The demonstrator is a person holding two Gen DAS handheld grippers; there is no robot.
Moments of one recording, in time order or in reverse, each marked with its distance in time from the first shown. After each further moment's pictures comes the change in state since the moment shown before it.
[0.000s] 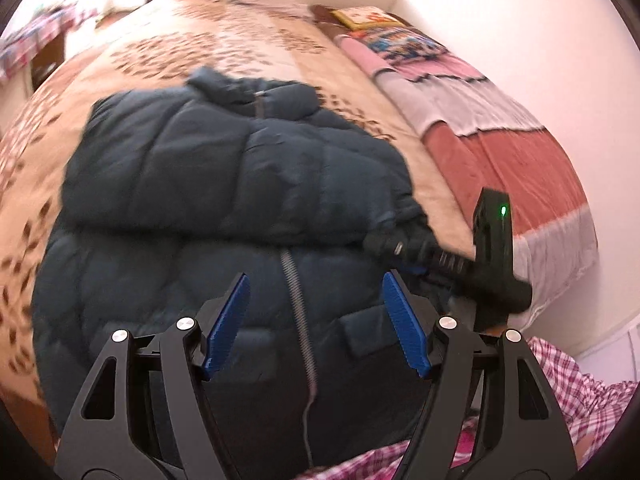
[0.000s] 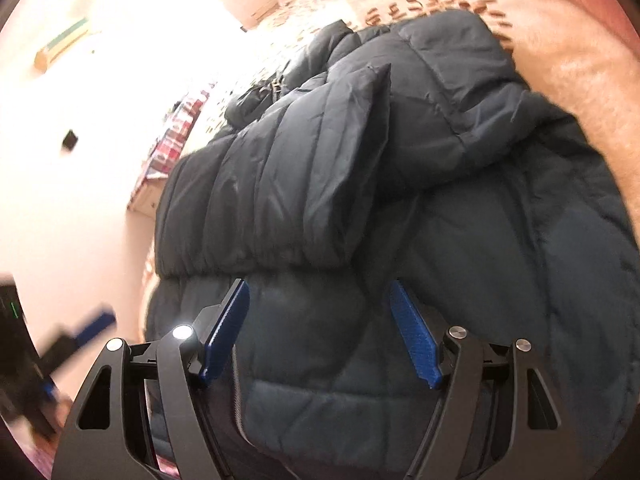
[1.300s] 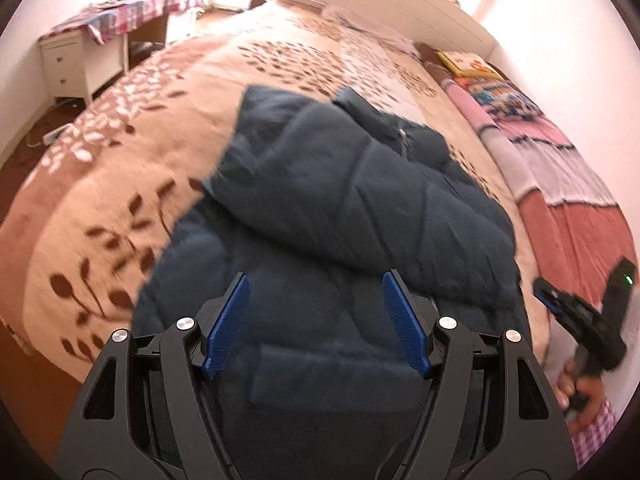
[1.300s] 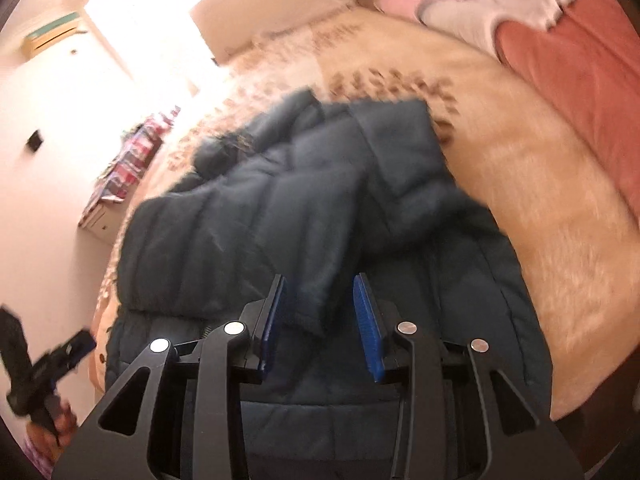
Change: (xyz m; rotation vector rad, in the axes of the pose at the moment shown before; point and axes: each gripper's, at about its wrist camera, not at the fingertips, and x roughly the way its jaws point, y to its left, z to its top) left arm -0.017 0.104 0.012 -0.212 -0.128 0.263; right arm -0.068 0.037 -0.002 -0.168 -0.193 -0.214
